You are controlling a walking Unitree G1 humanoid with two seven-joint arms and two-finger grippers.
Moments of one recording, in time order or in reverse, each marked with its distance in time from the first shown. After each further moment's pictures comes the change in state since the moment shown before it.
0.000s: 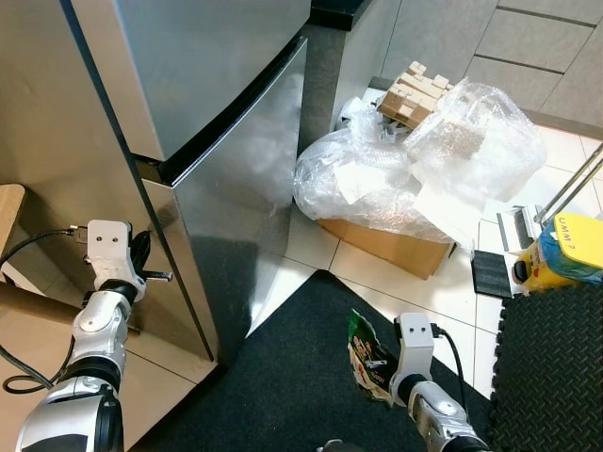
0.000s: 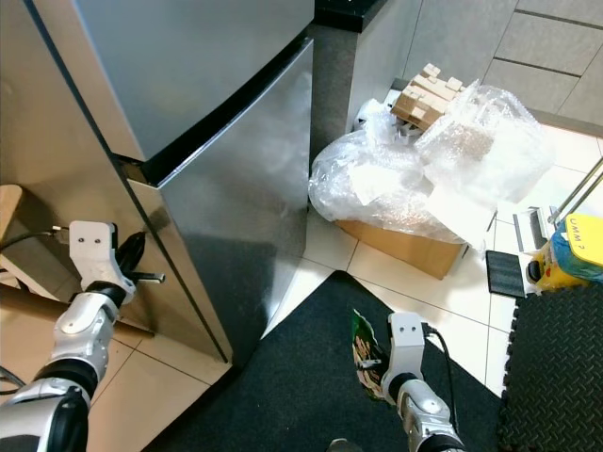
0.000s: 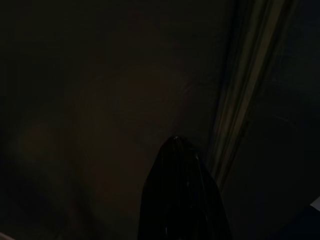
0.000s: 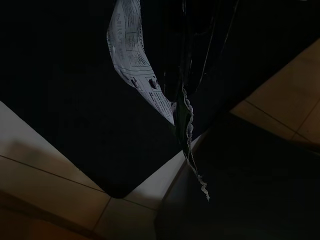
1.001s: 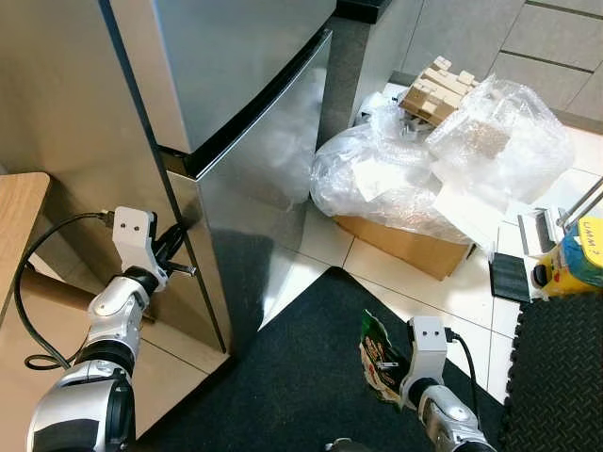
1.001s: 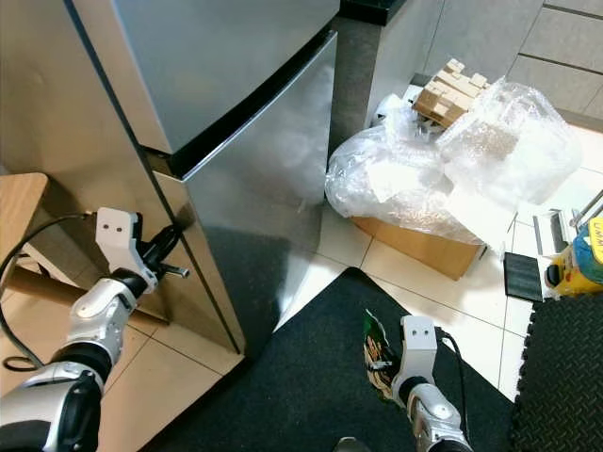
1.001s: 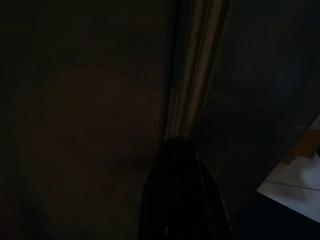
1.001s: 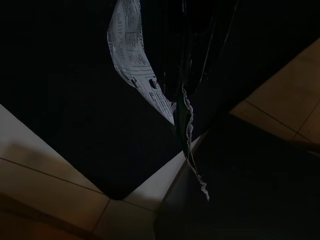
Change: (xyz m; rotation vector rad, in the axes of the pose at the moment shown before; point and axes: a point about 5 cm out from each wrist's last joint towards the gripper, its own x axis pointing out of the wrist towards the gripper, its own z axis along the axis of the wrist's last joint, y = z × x) left arm 0.014 -0.033 0.010 -0.067 -0.021 -0.301; right arm -0.006 -0.012 -0.002 0.020 -0.018 -0.046
